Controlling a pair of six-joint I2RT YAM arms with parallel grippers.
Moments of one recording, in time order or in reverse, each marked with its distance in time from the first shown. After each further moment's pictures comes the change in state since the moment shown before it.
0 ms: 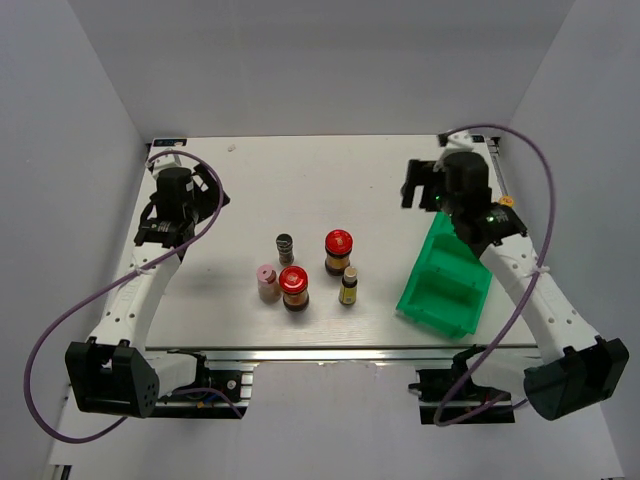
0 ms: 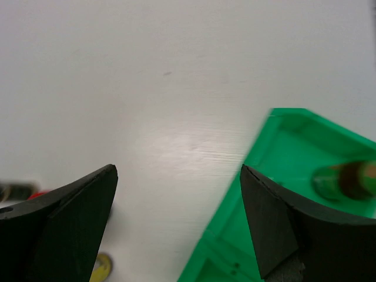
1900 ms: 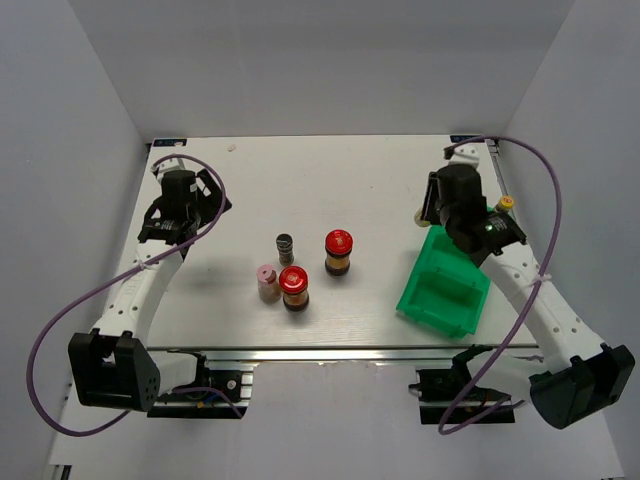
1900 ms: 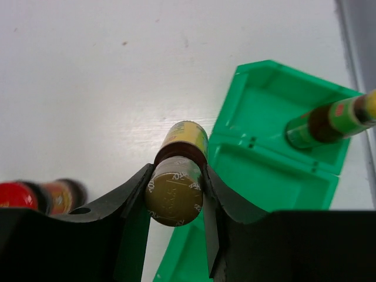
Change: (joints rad) left arm 0.000 0.032 -0.017 -0.024 0.007 -0.005; right arm 0.159 -0.057 -0.066 -0.132 0.167 0.078
